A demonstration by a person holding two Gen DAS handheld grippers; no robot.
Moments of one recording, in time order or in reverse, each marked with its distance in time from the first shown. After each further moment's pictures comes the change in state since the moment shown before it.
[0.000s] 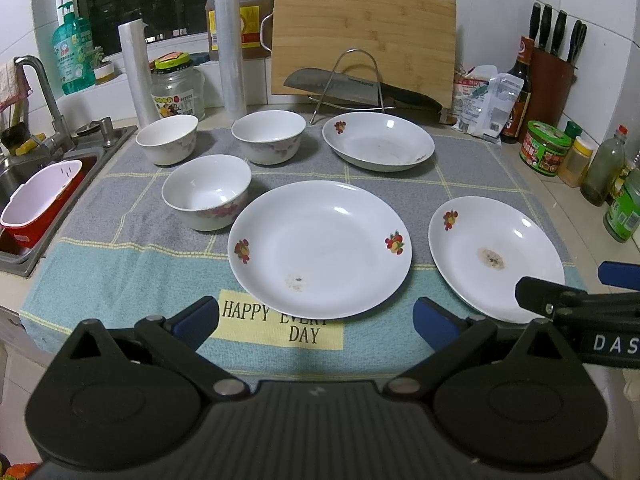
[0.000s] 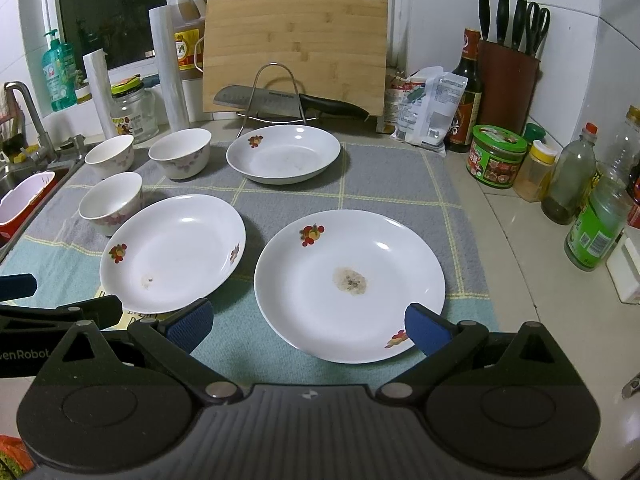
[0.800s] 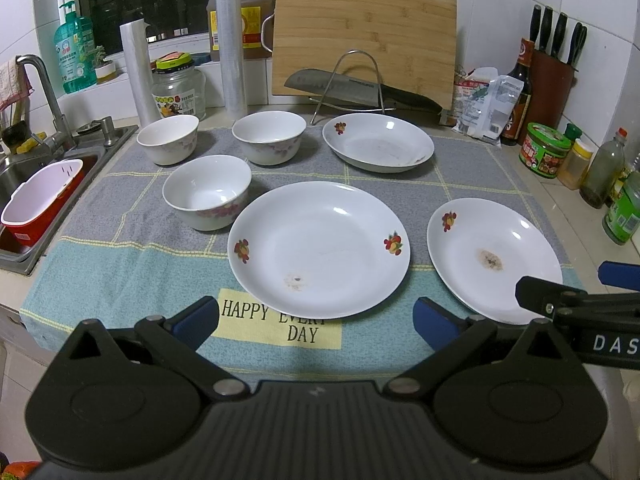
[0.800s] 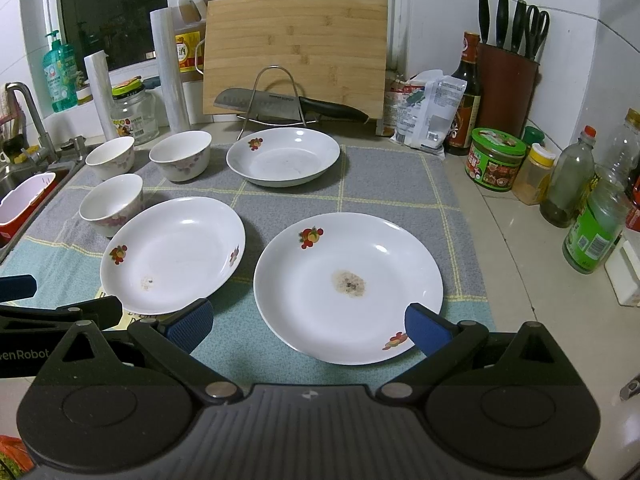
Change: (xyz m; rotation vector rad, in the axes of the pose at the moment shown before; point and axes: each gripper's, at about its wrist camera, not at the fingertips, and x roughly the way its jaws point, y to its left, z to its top) left arm -0.001 0.000 0.001 -0.002 -0.001 0.000; right arm -0.003 0.000 0.001 -0.004 -0.008 -0.002
